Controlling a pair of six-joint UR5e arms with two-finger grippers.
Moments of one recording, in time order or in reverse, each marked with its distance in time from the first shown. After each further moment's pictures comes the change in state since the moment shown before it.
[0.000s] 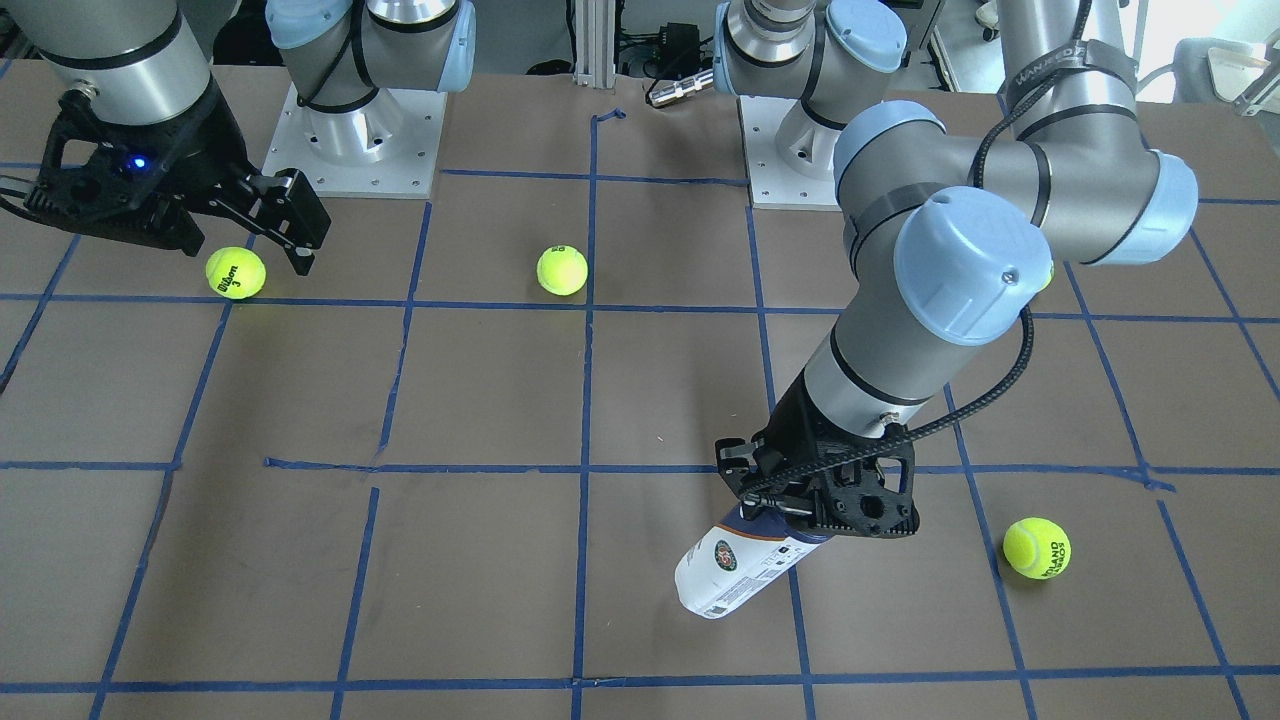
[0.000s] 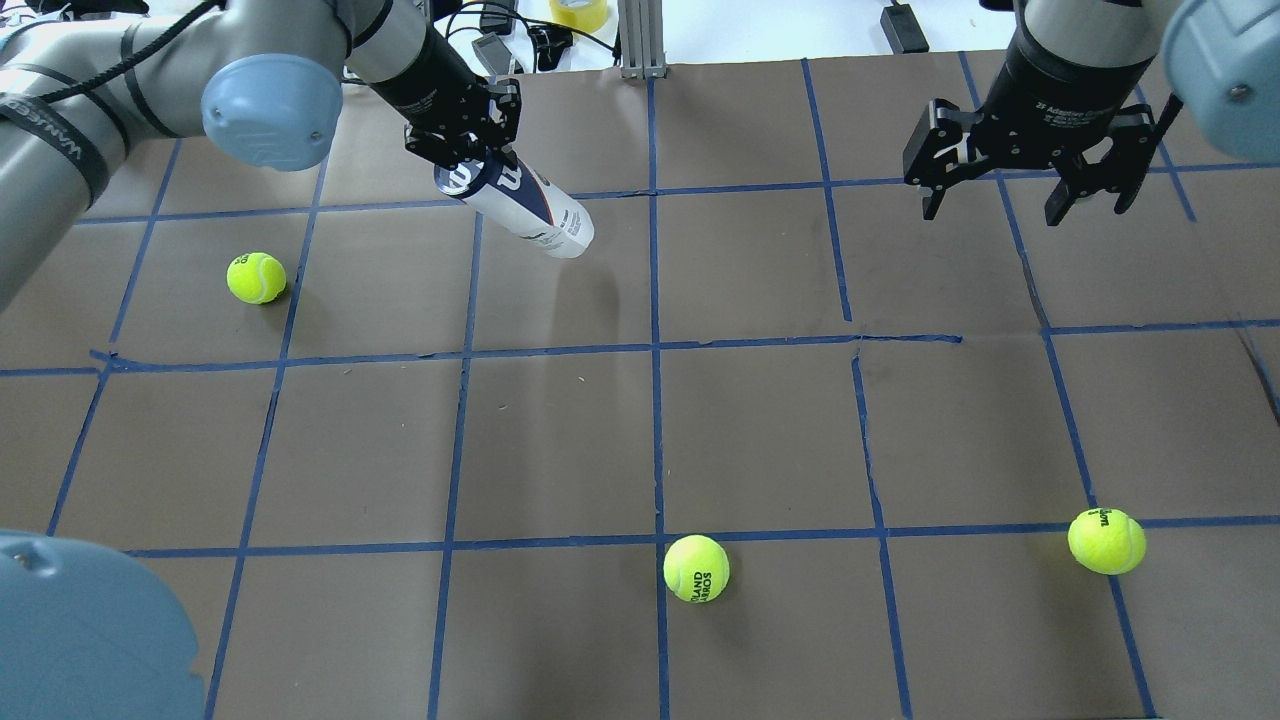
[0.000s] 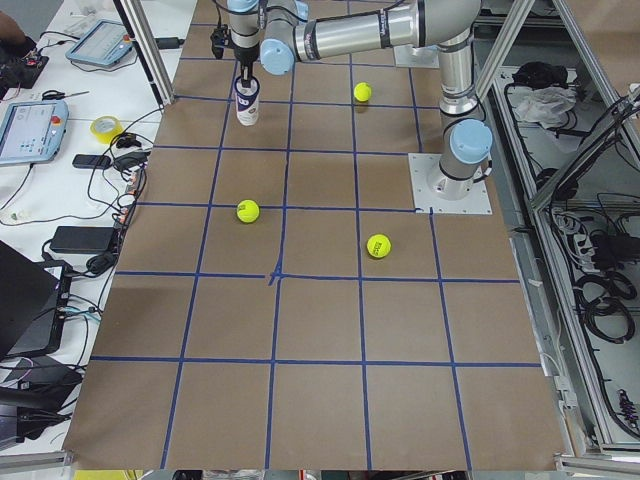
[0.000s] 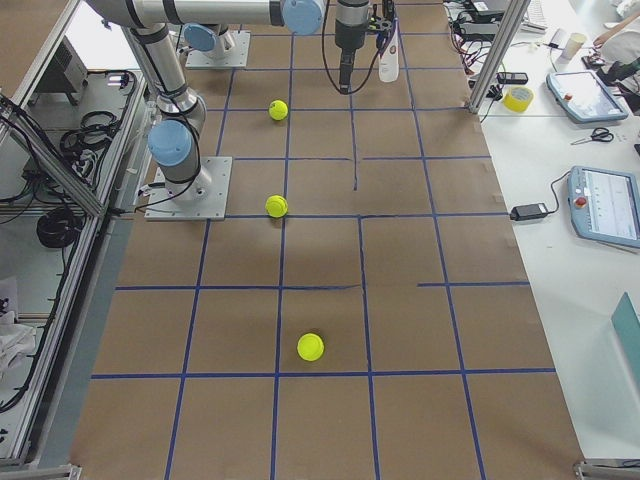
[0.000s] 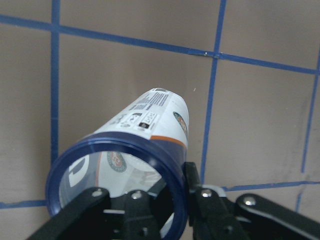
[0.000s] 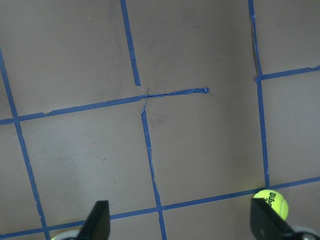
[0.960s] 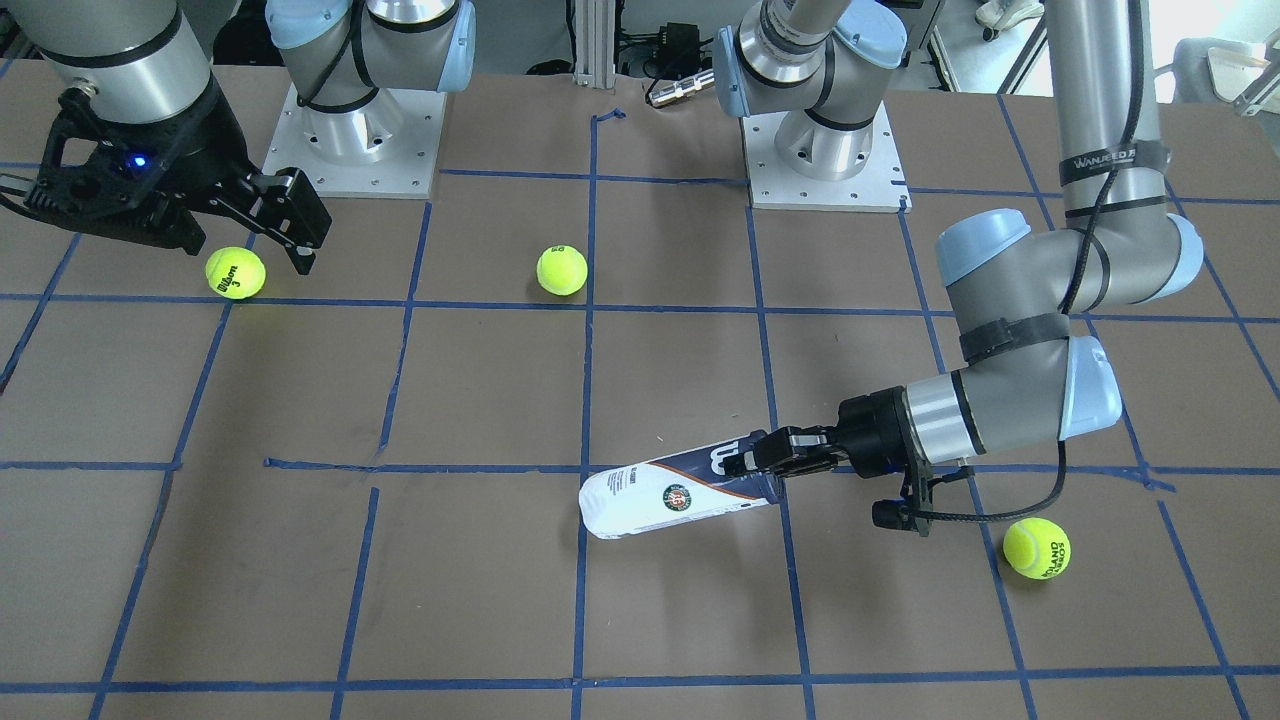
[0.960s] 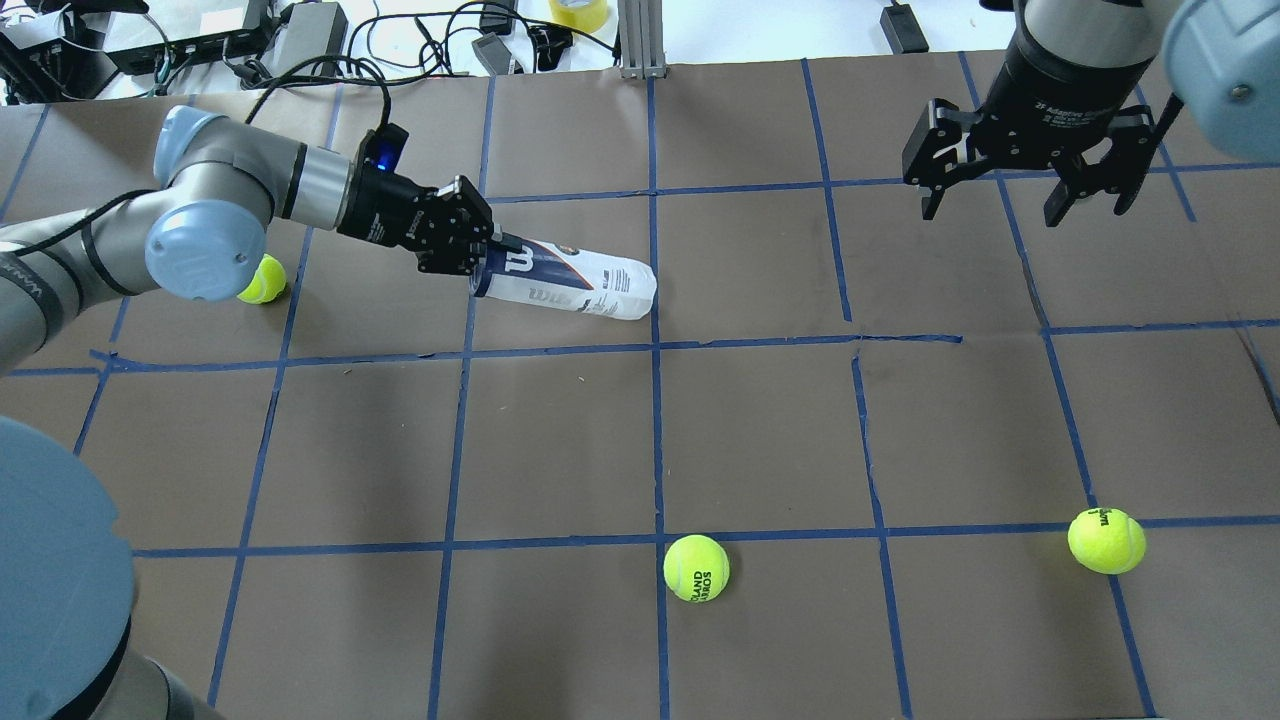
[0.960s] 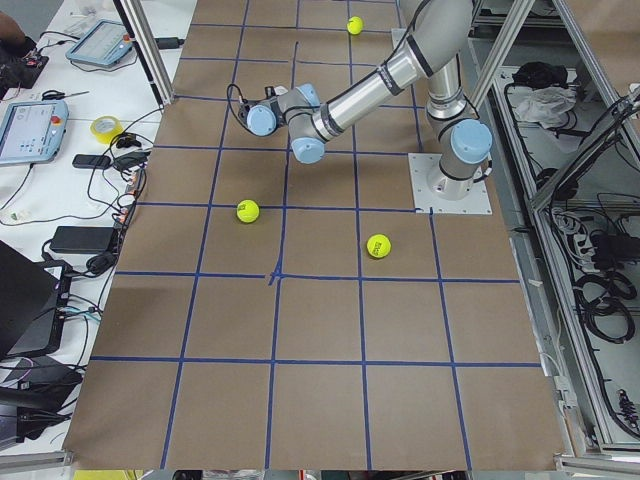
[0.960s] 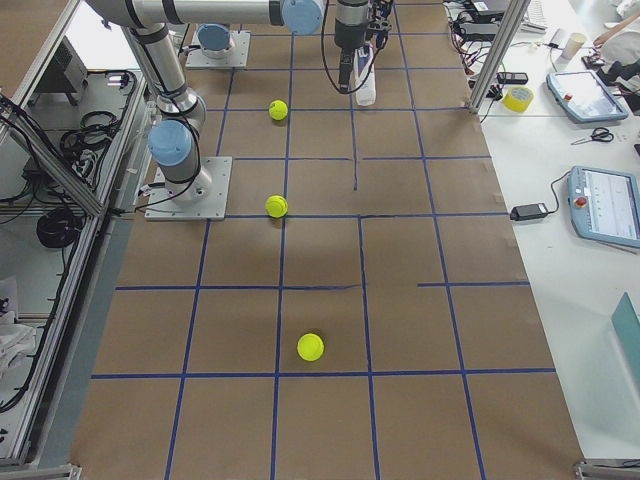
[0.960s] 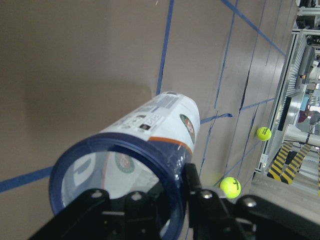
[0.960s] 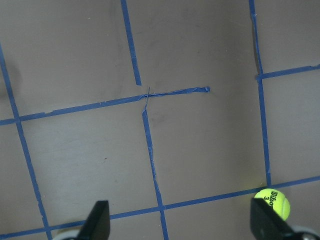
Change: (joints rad) left arm 0.277 -0.007 -0.294 -0.080 -0.740 0.118; right arm 0.000 0.000 0.000 0.002 0.004 0.006
